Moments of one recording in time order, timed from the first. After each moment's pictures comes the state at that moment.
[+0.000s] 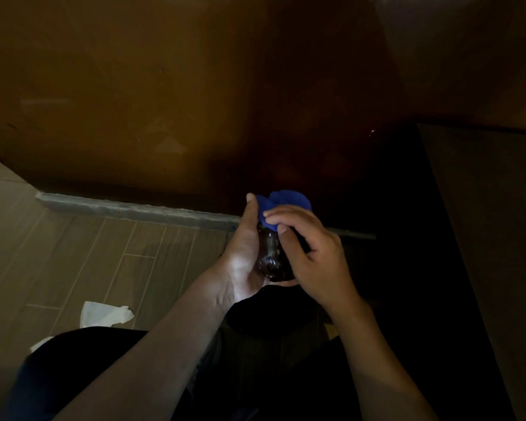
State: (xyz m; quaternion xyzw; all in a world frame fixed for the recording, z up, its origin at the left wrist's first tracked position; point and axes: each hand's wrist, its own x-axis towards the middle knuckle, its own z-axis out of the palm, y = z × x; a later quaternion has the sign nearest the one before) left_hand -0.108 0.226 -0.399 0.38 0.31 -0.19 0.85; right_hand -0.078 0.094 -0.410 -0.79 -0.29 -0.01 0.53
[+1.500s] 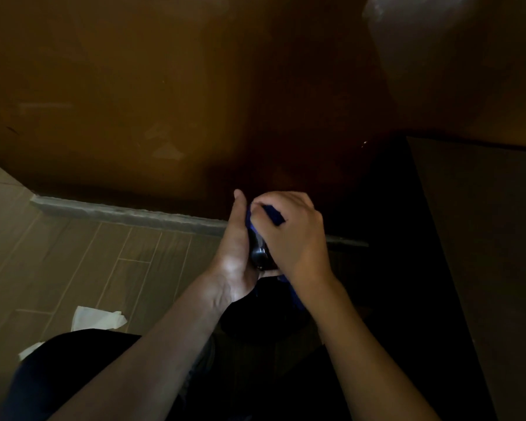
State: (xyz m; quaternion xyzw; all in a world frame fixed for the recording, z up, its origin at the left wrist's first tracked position) left_hand -0.112 0.226 -0.385 0.38 0.32 -0.10 0.86; right_hand -0.072 0.136 -0.367 -0.88 -0.20 -0.02 0.42
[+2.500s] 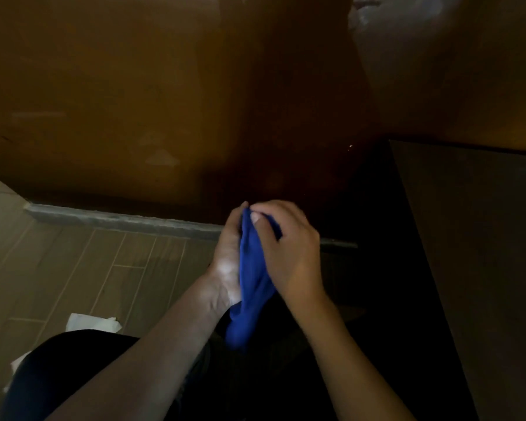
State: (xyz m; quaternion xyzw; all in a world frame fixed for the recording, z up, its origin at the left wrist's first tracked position) left_hand -0.116 0.219 -0.392 0.27 0.26 -0.14 0.92; right_hand -0.095 0.123 -0.370 -0.87 -0.19 -0.08 0.45
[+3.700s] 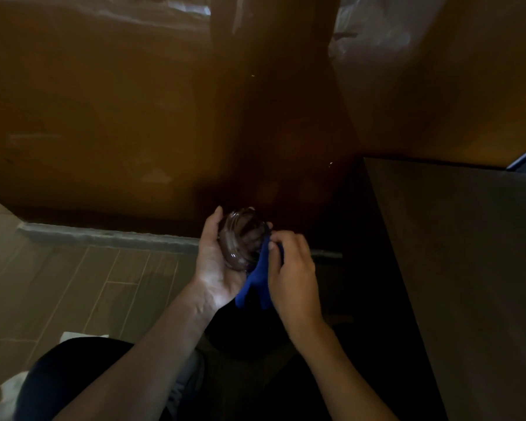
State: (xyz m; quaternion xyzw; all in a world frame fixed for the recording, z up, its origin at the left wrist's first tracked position) left_hand -0.121 0.224 -0.380 0.28 0.25 -0.07 0.93; right_hand -0.118 0.093 -0.381 -0.92 -0.10 -0.07 0.37
